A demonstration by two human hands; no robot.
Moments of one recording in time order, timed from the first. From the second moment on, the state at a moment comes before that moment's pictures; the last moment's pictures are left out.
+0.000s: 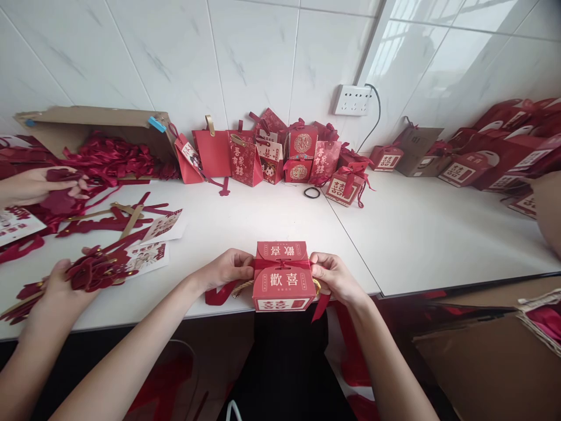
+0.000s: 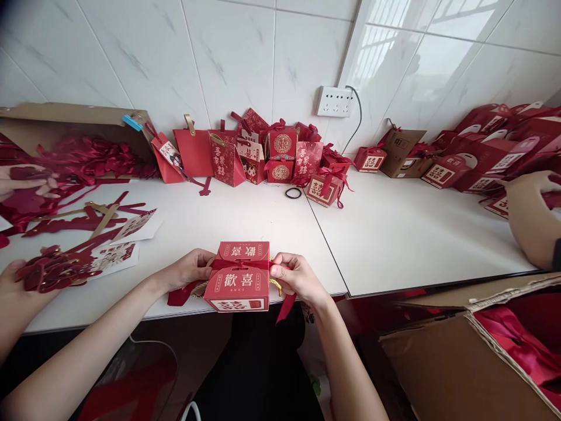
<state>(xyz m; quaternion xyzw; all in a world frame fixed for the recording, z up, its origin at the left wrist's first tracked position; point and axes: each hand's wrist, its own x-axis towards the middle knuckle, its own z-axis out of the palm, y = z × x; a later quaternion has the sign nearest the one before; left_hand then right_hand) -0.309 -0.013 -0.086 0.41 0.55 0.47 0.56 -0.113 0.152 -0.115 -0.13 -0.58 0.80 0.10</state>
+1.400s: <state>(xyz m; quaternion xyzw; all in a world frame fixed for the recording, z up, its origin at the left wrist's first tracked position) -0.309 -0.005 -0.081 0.39 0.61 0.38 0.57 -0.122 0.155 -0.107 -0.16 -0.59 0.80 0.02</state>
